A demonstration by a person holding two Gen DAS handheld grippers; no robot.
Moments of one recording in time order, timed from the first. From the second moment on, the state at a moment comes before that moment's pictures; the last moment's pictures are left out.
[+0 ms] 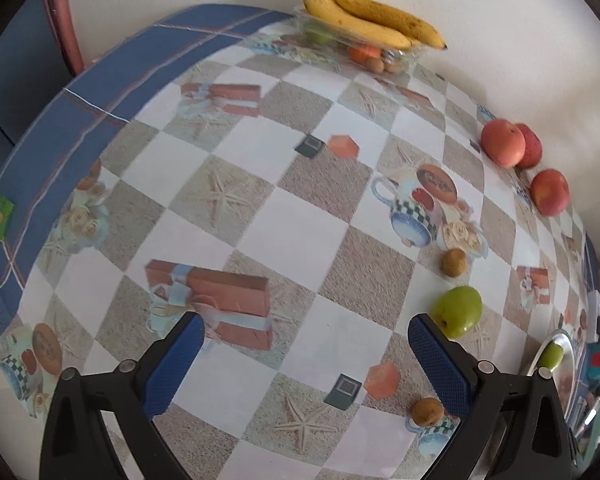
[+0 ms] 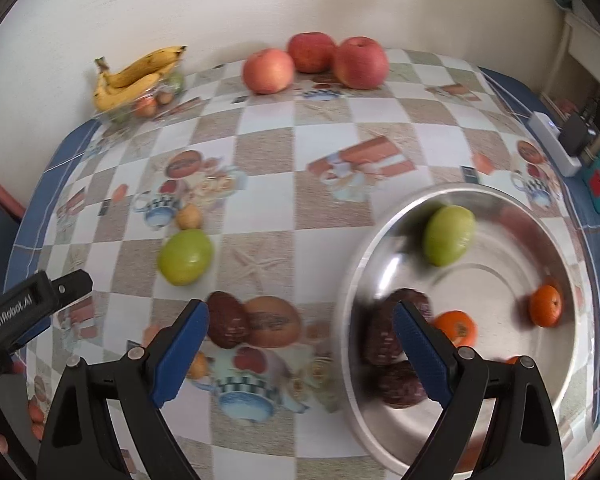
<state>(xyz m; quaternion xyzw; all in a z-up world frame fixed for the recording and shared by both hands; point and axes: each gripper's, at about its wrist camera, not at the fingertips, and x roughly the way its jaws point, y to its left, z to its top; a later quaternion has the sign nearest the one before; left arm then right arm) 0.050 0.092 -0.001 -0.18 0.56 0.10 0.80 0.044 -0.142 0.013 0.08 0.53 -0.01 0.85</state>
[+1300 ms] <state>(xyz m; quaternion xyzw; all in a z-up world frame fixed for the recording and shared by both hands) 0.061 0.077 -0.030 -0.17 0.61 0.09 0.77 0.057 -0.107 -0.016 0.05 0.56 0.02 0.83</state>
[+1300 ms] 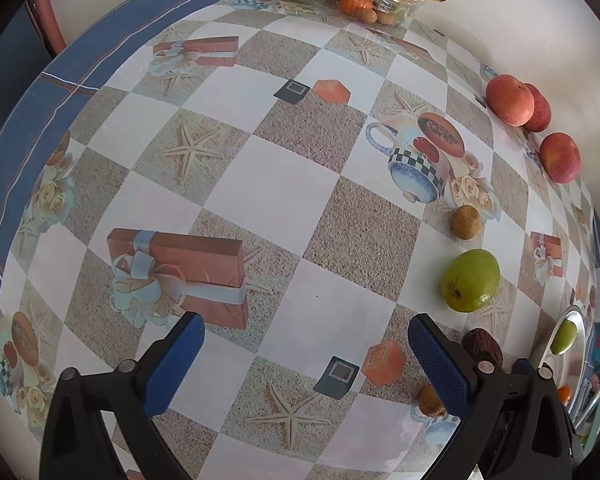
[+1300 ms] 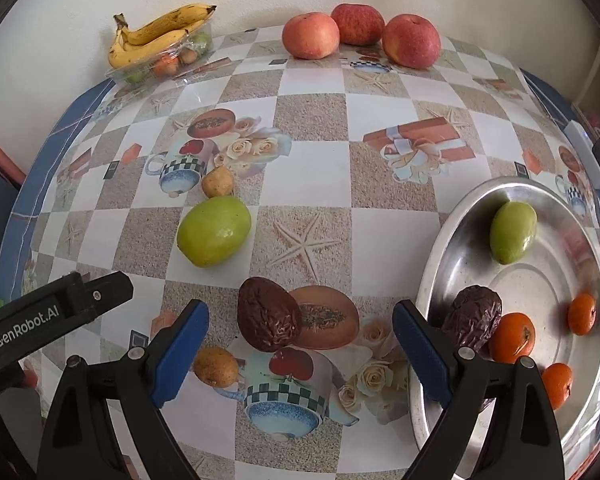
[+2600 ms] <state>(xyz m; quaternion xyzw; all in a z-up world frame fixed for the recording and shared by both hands) 0.061 0.052 -0.026 -0.20 0.60 0.02 0.77 0.051 -0.105 -0.004 0.08 0.54 0.07 0.84</state>
